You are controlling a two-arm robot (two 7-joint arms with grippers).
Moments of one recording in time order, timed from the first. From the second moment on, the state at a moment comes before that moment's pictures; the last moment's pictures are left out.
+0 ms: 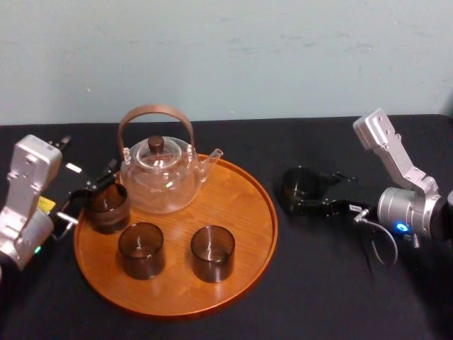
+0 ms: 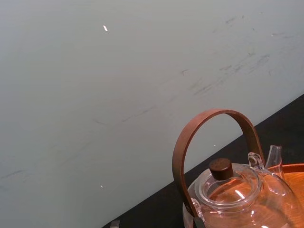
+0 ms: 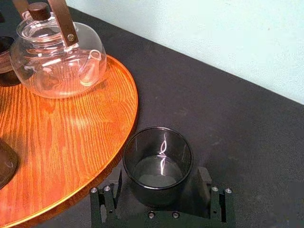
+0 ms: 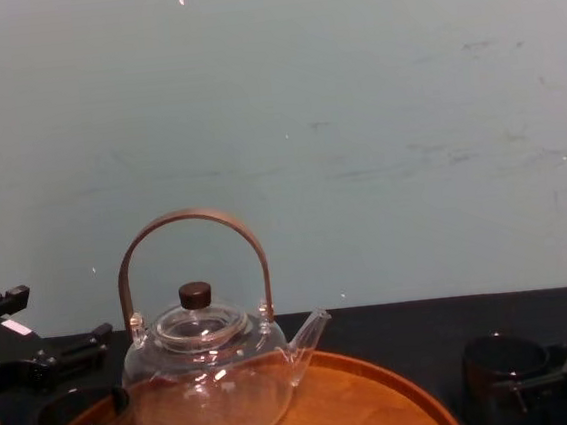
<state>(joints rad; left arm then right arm) -0.20 0.60 0.45 -1.41 -0.25 -0.12 0.03 0.41 0.51 -0.47 -1.25 0.39 0.30 0.51</state>
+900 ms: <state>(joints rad) -0.20 0.60 0.45 -1.41 -0.25 -0.12 0.03 0.44 0.48 -0.49 -1.21 0.36 0.29 0.52</state>
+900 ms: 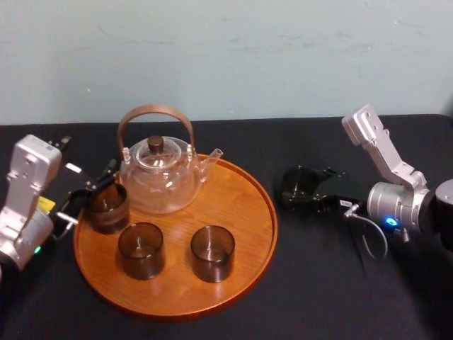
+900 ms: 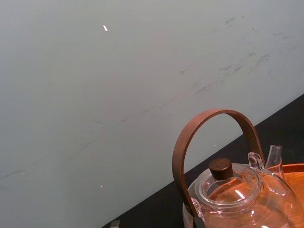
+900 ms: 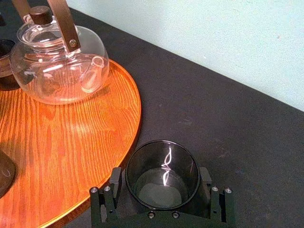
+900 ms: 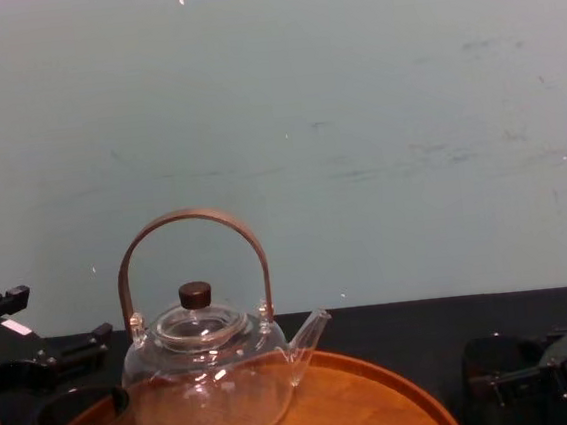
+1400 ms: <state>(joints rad) -0.20 0.60 0.45 -1.41 -0.25 -0.12 0.03 0.44 0.48 -0.48 -1.21 0.36 0.29 0.52</state>
